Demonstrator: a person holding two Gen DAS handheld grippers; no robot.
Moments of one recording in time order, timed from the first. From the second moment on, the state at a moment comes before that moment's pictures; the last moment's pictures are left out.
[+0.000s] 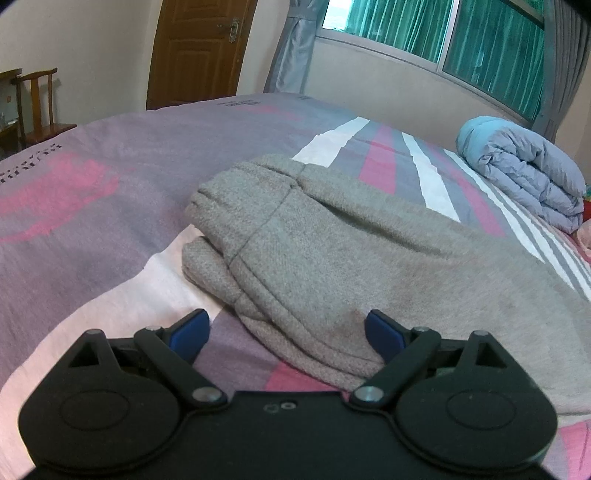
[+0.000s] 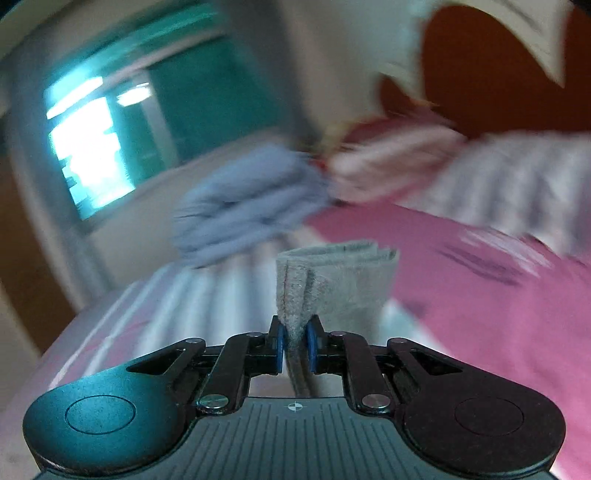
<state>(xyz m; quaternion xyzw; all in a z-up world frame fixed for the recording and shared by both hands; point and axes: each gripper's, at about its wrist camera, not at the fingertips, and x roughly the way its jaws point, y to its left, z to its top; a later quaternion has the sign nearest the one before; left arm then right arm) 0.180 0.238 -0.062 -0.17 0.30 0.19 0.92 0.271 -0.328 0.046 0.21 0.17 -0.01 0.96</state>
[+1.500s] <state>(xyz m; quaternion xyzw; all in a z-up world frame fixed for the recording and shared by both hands) 0.151 0.233 -0.047 -0.18 0.29 0.19 0.92 0.233 -0.021 -0.016 -0.01 0.27 0.30 0.92</state>
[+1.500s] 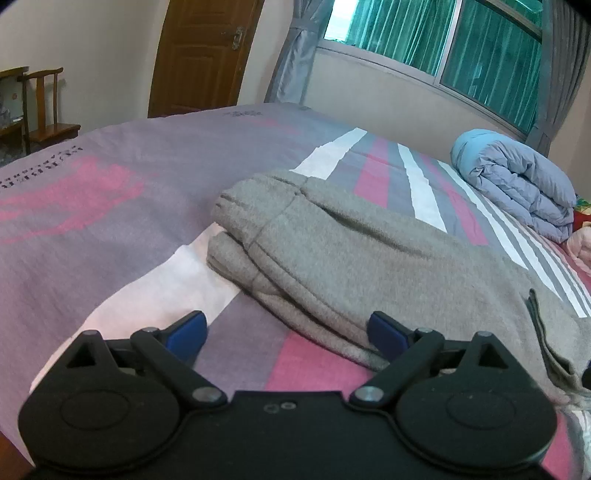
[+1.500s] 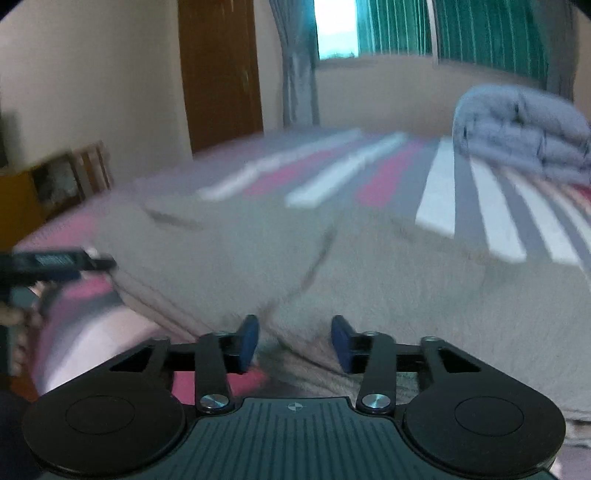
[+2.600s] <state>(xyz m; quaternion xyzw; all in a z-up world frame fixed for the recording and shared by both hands) 0.152 0.235 -0.049 -0.18 0.29 0.18 0.92 0.214 -0.035 -0.018 -0.03 0.23 0.30 0.92</state>
